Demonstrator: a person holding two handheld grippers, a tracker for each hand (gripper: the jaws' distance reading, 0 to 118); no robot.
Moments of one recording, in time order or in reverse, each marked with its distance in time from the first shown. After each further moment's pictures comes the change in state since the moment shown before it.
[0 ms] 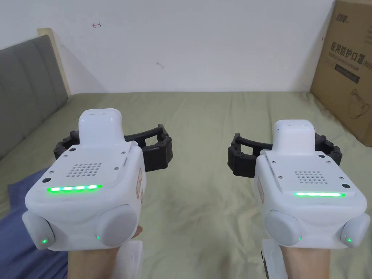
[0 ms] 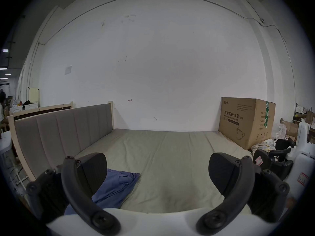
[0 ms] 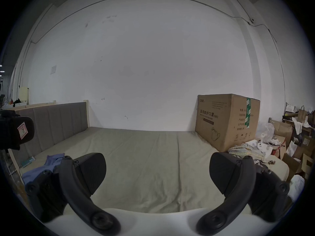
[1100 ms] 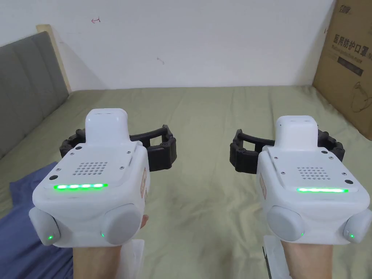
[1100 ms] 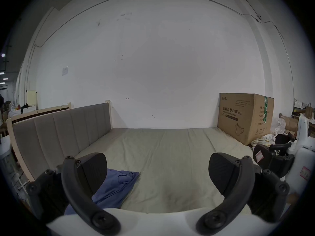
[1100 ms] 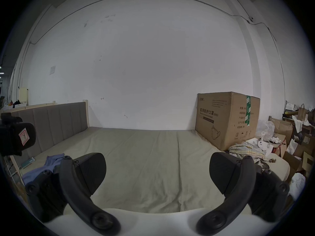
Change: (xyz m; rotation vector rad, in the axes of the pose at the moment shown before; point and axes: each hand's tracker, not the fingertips) left arm 0.005 -0.006 -0.006 -0.020 -0.019 -0.035; right arm 0.002 -0.004 -0.004 -0.006 -0.003 -0.013
